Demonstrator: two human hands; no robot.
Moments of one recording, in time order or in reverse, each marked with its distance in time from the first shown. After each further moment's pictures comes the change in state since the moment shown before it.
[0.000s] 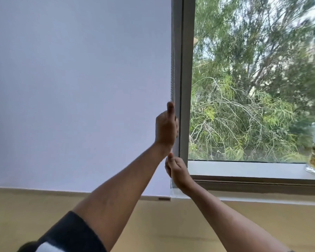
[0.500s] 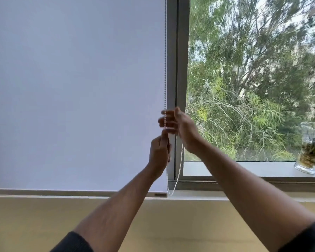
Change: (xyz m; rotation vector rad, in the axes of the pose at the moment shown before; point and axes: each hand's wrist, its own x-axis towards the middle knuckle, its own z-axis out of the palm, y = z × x) left_hand -0.028 -0.064 -0.027 0.005 -0.084 -0.110; right_hand 0.055 -0.131 -0.039 0.149 -0.047 -0.051
